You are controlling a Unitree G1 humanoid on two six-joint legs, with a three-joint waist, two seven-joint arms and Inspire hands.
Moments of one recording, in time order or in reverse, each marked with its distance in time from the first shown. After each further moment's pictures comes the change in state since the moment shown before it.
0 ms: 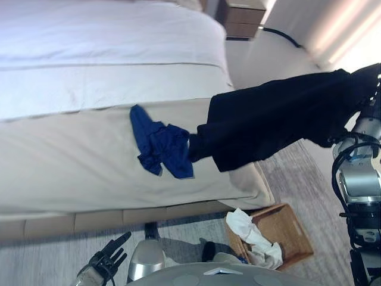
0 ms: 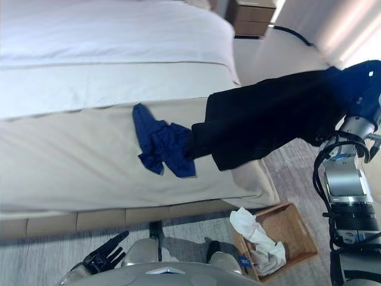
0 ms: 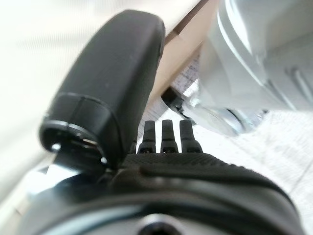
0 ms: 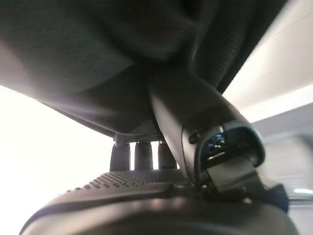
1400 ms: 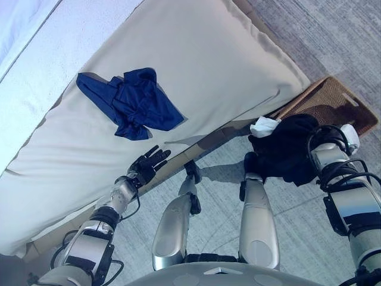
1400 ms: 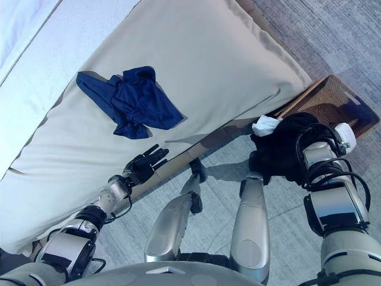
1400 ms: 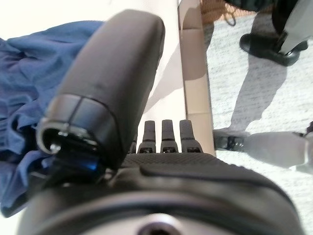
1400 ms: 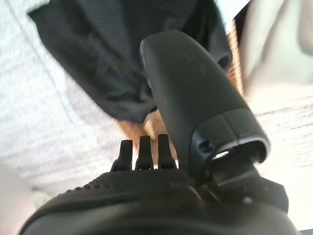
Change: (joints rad) left arm -0.462 0.030 -0.368 -0.172 -0.187 -0.022 -0.135; right arm -0.542 0.028 0.367 1.017 0.059 0.207 0.151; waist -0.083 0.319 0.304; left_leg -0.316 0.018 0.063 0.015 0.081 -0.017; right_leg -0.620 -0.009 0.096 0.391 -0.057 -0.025
